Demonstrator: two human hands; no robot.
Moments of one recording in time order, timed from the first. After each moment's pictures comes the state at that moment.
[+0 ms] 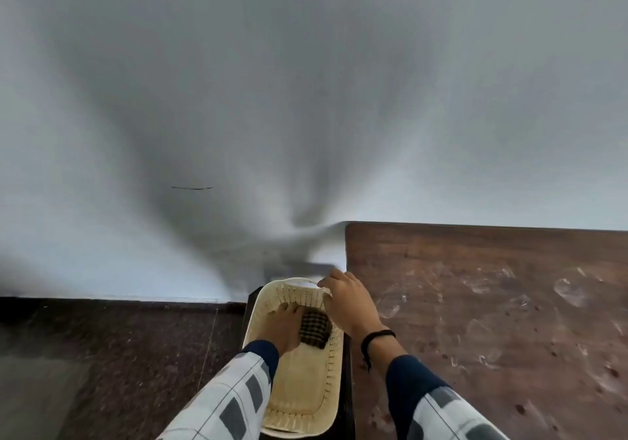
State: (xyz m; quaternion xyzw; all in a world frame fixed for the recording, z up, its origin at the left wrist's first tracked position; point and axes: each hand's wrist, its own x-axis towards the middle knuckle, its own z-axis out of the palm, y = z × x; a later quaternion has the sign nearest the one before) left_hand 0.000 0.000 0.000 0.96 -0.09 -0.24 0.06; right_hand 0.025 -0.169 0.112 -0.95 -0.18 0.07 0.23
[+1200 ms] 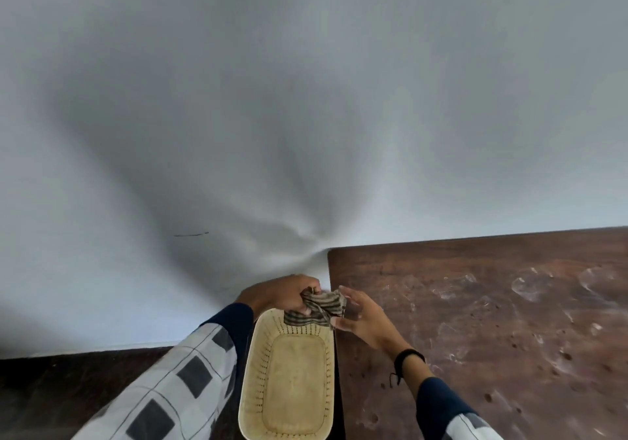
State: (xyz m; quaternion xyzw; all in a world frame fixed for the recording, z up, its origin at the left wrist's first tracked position) left_hand 0.067 -0.018 0.209 0.88 -0.20 -0.34 0.26; right_hand 0.003 -0.247 0.154 -0.83 -0.04 0.21 0.51
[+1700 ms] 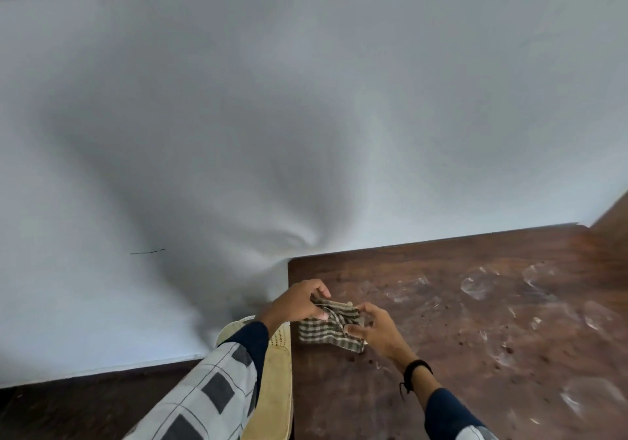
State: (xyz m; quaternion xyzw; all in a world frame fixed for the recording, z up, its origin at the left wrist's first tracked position) left_hand 0.057 -0.145 0.192 0.89 -0.11 -0.28 0.35; right_hand -0.011 -0.362 0.133 -0.81 0.07 0.17 0.55
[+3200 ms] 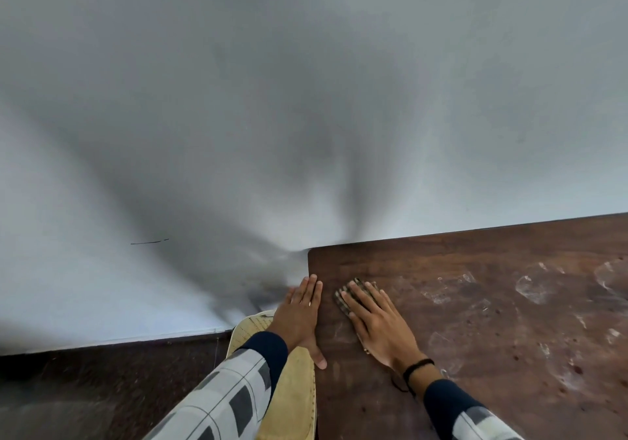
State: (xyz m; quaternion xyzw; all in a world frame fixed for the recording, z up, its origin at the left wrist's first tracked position) left_hand 0.067 -0.099 0.116 0.94 -0.20 -0.27 -0.04; right_hand 0.036 -0.320 0.055 -0.97 -0.19 0.02 0.17
